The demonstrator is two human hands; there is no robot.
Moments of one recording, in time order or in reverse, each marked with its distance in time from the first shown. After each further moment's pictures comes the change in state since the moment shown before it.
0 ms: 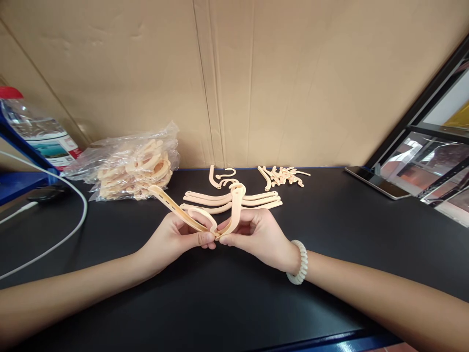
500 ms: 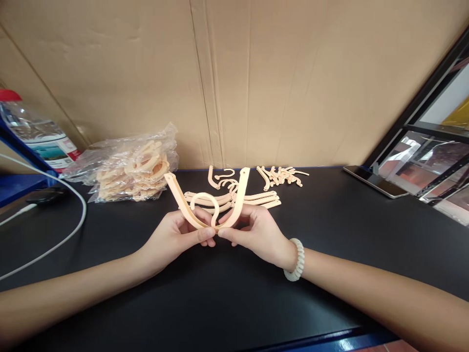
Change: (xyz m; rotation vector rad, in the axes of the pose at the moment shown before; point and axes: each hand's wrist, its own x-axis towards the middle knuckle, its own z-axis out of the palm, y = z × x) left_hand 0.001 0.002 0.001 0.020 0.050 -0.036; right_hand 0.004 -0.001 0.000 -0.042 0.058 0.035
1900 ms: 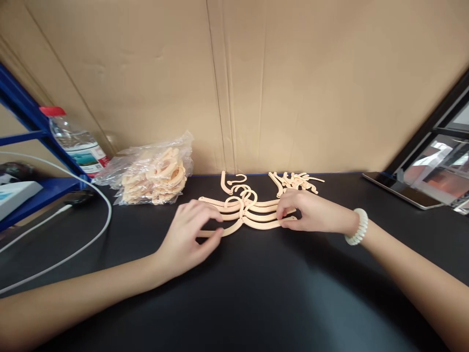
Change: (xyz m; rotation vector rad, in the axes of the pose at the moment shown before) left_hand -0.001 -0.007 -0.018 1.155 0.207 0.666; right_hand 0.019 -0.027 -0.105 -1.098 -0.395 -0.122
